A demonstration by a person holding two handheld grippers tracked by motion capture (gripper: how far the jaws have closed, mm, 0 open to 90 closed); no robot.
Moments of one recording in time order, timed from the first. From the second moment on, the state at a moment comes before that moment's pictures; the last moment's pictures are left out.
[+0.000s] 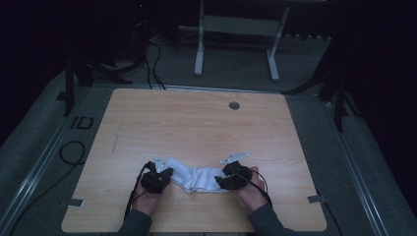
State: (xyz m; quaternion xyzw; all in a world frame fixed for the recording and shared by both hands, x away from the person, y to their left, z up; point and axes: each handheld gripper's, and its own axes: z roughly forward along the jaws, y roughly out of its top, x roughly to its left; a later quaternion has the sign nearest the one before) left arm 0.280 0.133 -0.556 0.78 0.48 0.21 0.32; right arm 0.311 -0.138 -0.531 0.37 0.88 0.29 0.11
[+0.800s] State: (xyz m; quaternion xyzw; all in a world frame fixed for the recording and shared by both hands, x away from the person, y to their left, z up) left arm 0.279 0.134 -0.557 0.78 0.49 0.21 0.32; right arm 0.313 -0.142 -0.542 0.38 0.88 0.27 0.10
